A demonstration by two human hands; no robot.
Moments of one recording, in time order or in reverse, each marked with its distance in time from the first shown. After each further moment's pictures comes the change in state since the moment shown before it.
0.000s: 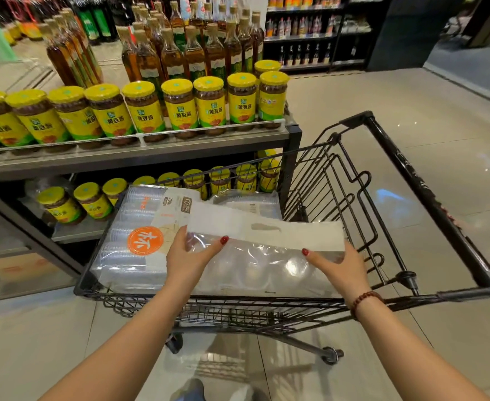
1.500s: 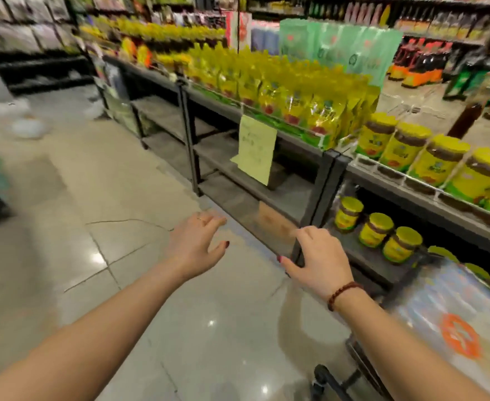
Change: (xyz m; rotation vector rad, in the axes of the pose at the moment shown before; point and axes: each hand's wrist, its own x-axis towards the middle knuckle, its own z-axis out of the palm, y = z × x) left_hand -0.156 -0.065 -0.560 1.113 0.584 -0.022; right_hand -0.261 -0.165 0.544 -0.935 -0.834 -1.330
